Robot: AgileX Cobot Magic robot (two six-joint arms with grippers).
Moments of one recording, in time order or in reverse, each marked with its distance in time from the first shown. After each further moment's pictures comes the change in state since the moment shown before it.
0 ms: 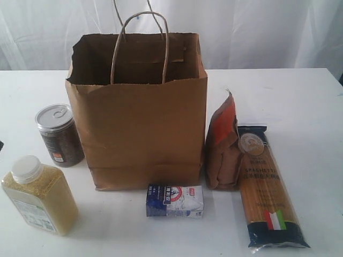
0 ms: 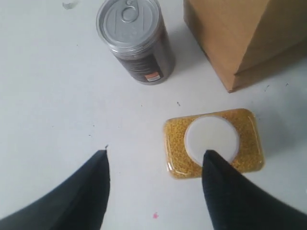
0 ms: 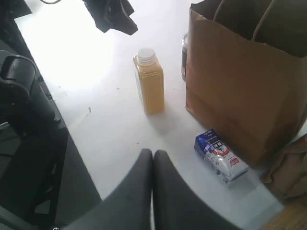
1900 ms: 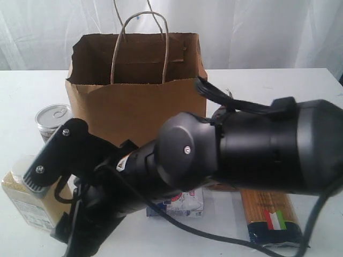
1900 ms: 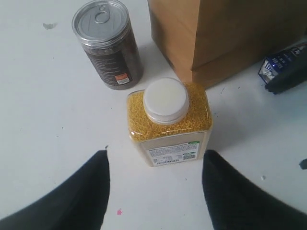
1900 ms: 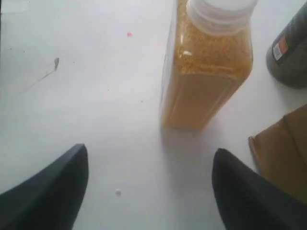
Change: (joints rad) left arm 0.000 -0.375 0.232 -0.141 -0.058 0.056; right arm 0.480 1.168 -0.152 0.165 -0.721 -0.511
